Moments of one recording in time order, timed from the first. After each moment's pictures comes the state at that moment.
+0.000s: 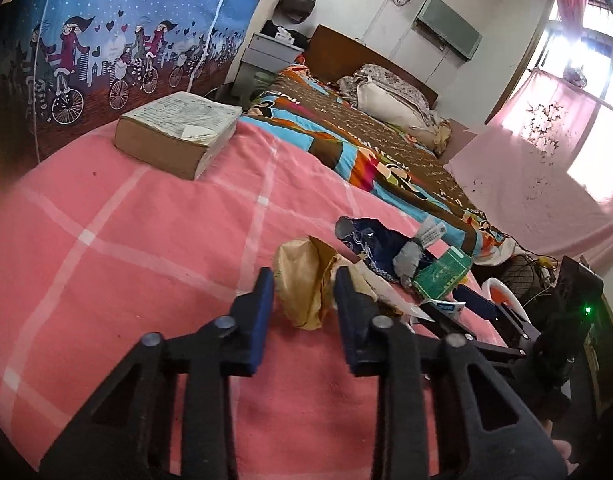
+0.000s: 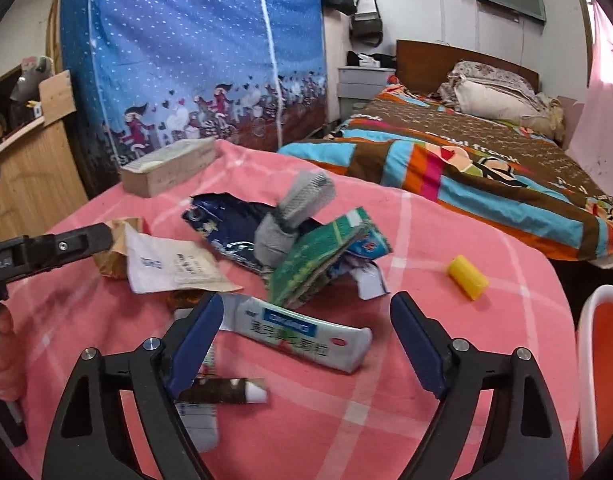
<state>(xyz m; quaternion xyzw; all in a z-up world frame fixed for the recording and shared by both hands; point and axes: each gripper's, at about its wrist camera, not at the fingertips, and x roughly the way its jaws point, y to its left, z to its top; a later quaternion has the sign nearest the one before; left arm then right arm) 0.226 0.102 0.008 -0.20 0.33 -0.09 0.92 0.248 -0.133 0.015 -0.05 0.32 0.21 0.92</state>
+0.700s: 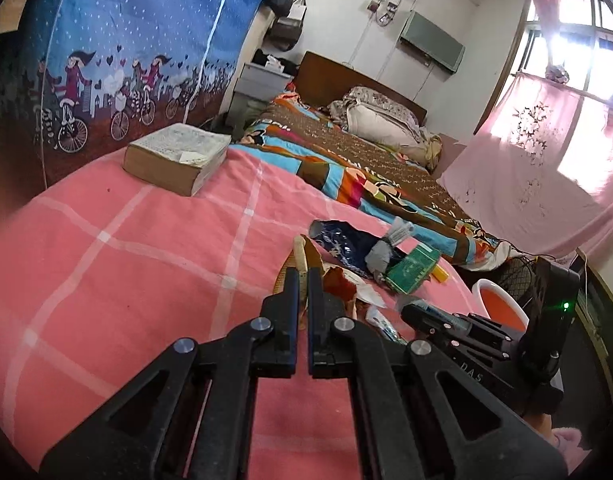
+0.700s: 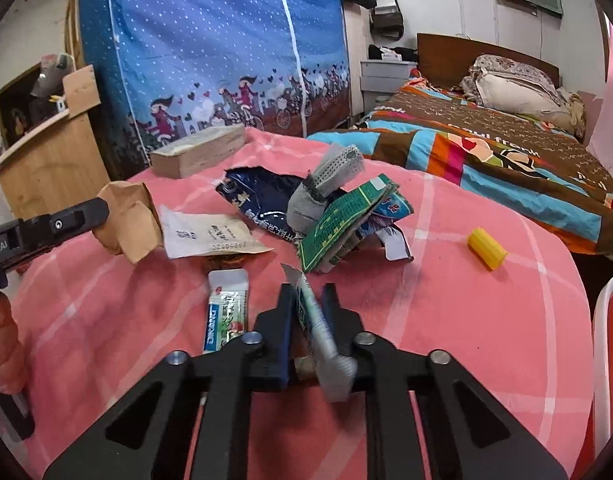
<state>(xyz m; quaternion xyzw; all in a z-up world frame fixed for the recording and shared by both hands) 0.186 0.089 0.026 -0.17 0.28 -0.09 0.94 0.230 -0.139 0.011 -0.04 0.33 0.25 0.91</state>
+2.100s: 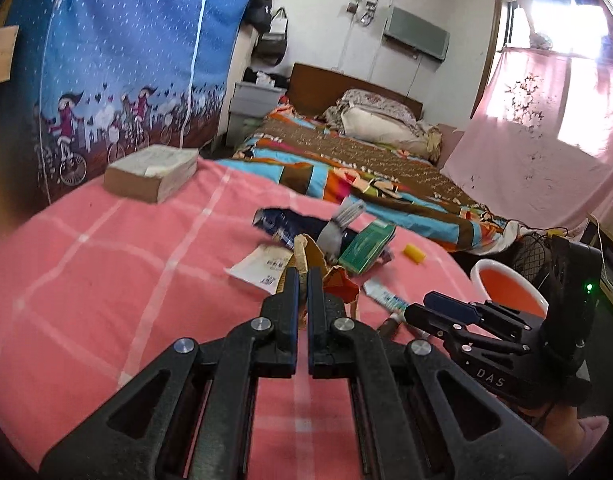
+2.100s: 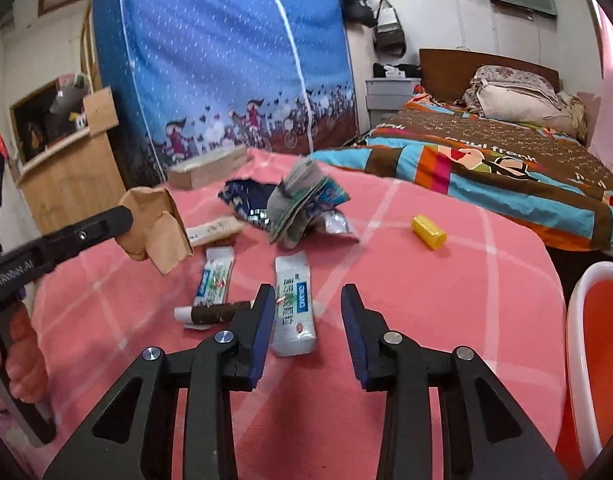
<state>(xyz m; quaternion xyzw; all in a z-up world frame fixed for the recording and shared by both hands) 0.165 0.026 0.028 -0.11 0.26 -0.06 0.96 0.207 -0.187 0.011 -0.03 0.31 0.28 0.91</state>
